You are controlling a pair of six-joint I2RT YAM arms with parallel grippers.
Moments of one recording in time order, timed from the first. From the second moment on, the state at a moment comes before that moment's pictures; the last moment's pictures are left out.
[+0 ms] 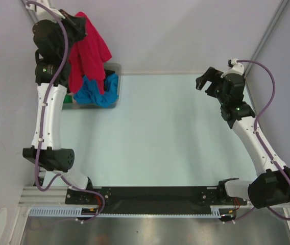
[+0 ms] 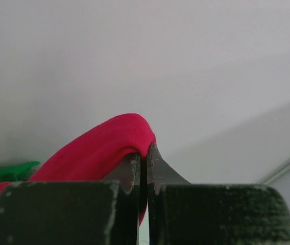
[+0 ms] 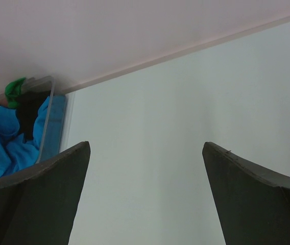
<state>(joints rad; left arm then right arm) -0.06 1.64 2.13 -0.28 0.04 -0.46 0.20 1.26 1.17 -0.13 0.07 0.47</state>
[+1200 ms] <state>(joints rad) -0.79 1.88 1.30 -0.21 -0.06 -0.39 0.08 1.10 1.02 -0.25 0.08 0.46</state>
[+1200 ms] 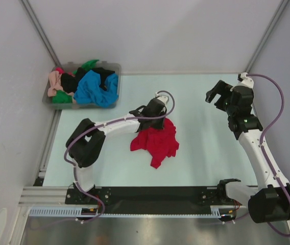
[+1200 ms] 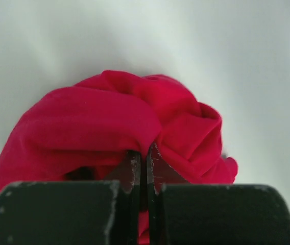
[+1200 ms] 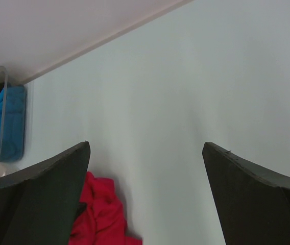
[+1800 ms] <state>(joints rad) -0.81 1.91 1.67 -0.28 -0.14 -0.36 0.08 1.07 1.01 -0.27 0.06 0.47</state>
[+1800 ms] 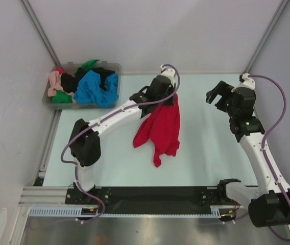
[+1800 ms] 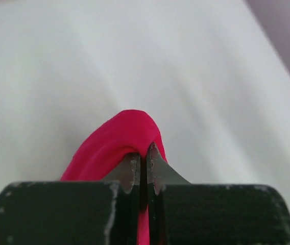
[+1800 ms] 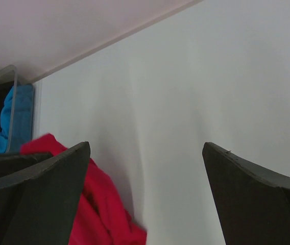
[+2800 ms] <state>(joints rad) -0.74 1.64 1.56 -0.43 -0.08 -0.52 0.18 1.01 0.91 -0.20 -0.14 0.42</state>
